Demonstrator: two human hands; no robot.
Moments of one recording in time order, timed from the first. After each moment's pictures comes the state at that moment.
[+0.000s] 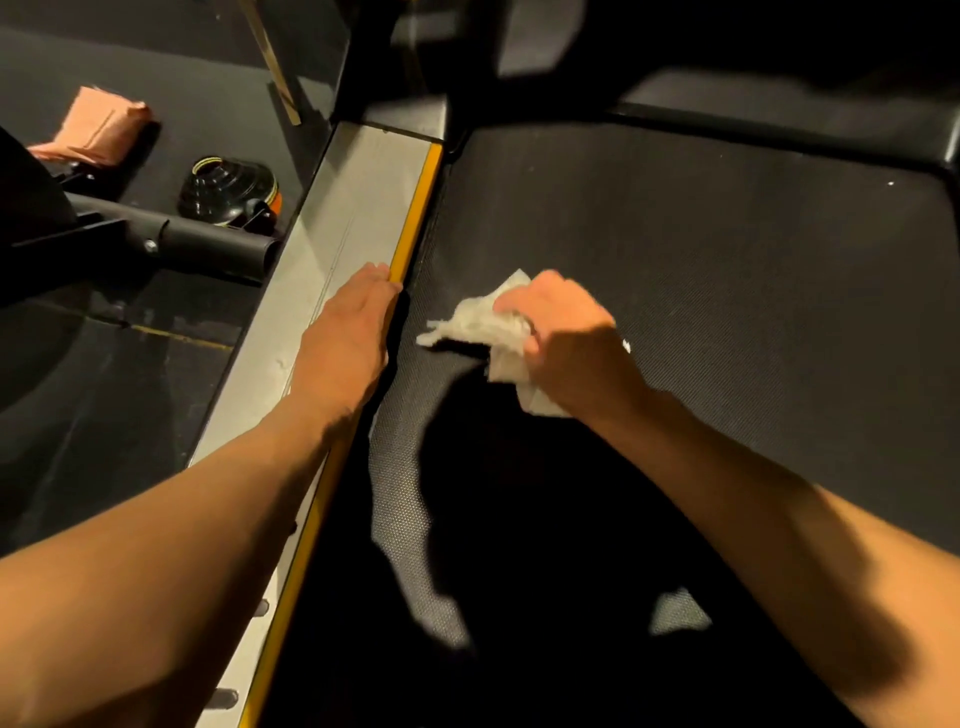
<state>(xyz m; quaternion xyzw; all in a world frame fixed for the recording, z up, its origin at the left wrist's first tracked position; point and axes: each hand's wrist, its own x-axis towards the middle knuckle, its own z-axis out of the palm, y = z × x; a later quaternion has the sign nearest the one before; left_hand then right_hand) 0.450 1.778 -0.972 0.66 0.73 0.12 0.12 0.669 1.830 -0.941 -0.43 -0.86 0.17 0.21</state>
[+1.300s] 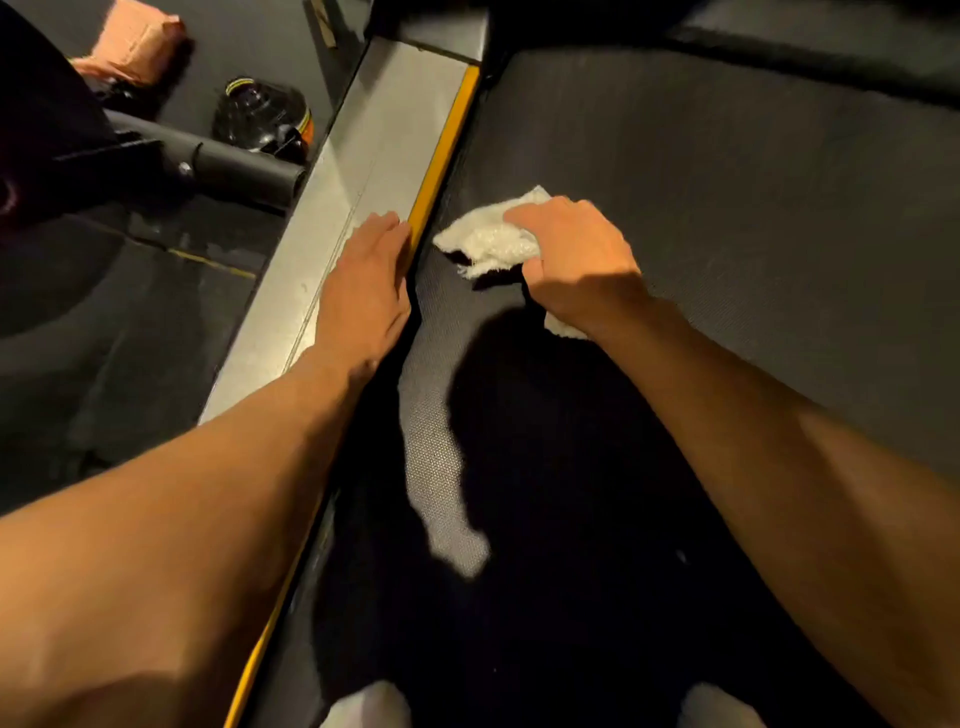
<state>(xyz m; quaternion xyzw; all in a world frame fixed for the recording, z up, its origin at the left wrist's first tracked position) 0.462 1.756 -0.970 0.60 0.78 0.16 0.11 0.653 1.859 -0.954 -0.47 -0.86 0.19 0.04</state>
